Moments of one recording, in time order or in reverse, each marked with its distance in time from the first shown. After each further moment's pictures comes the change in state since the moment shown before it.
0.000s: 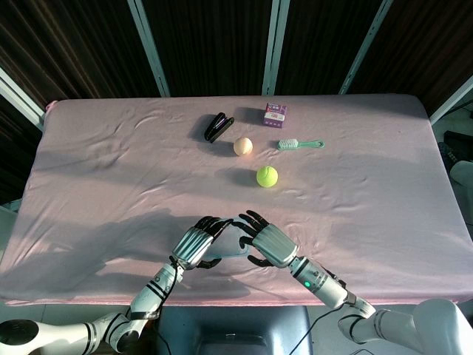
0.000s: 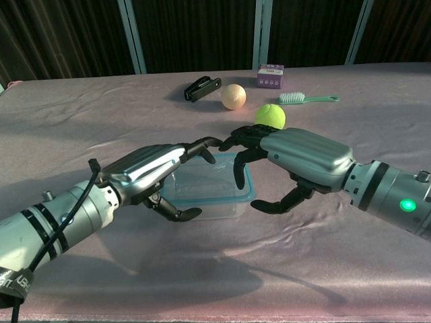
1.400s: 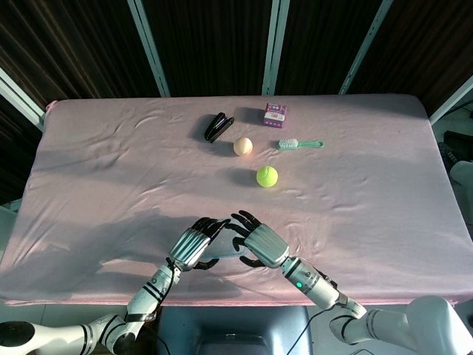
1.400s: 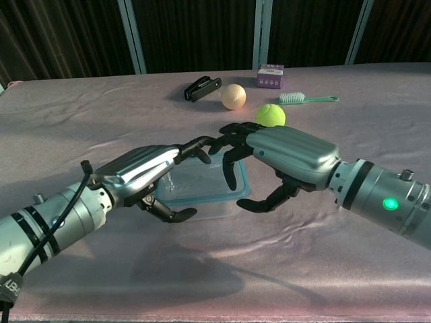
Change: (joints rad) left arm 0.015 0.016 0.016 -0.009 0.015 0.012 -0.004; right arm 0.030 -0.019 0.002 -0.046 0.060 -0.003 -0.048
